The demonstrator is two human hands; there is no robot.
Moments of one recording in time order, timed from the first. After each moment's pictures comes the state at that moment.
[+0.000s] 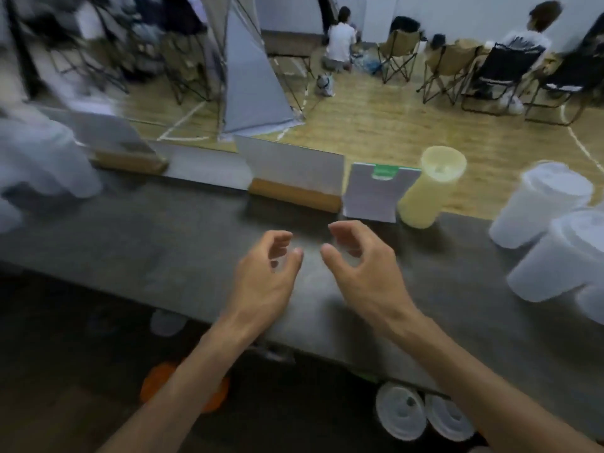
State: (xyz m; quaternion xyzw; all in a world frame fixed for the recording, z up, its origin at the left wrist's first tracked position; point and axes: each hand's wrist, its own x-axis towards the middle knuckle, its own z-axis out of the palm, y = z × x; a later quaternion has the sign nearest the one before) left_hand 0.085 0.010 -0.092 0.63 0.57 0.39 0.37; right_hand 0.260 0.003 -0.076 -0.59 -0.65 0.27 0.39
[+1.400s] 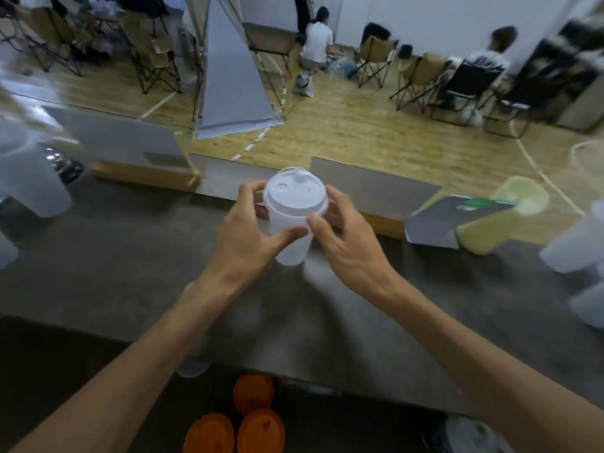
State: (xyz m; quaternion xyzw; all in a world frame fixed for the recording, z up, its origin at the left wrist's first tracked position) left_hand -0.079 0.151 -0.085 0.69 0.50 0.44 0.28; right_hand 0.092 0.114 -0.059 -0.55 -0.63 0.35 0.42
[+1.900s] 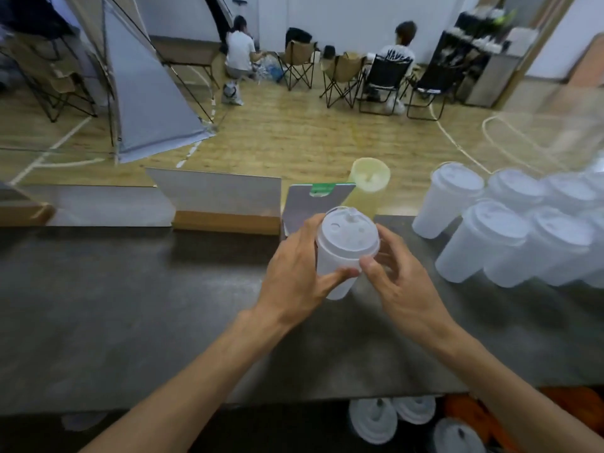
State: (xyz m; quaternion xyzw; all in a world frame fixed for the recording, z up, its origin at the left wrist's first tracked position) left_hand 0.178 0.076 -0.093 0.81 0.32 0.39 0.28; right_hand 0.336 -0.016 -0.072 -0.63 -0.55 0.25 0.48
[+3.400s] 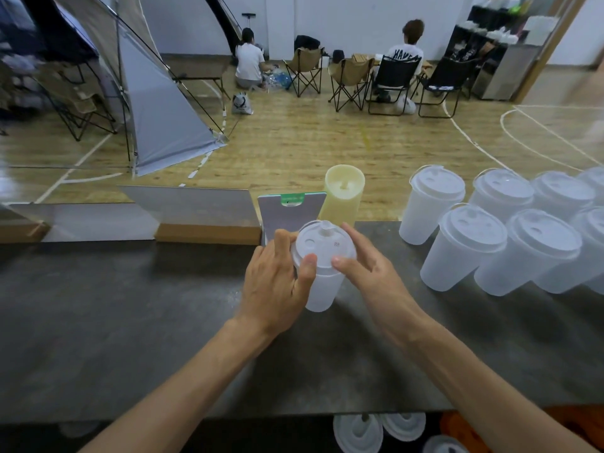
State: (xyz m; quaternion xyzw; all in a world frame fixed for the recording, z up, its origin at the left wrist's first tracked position) left_hand 0.212 0.071 -0.104 0.81 0.39 0.42 0.15; right_hand 0.368 0.003 -0.082 -0.55 -0.46 0.46 0.53
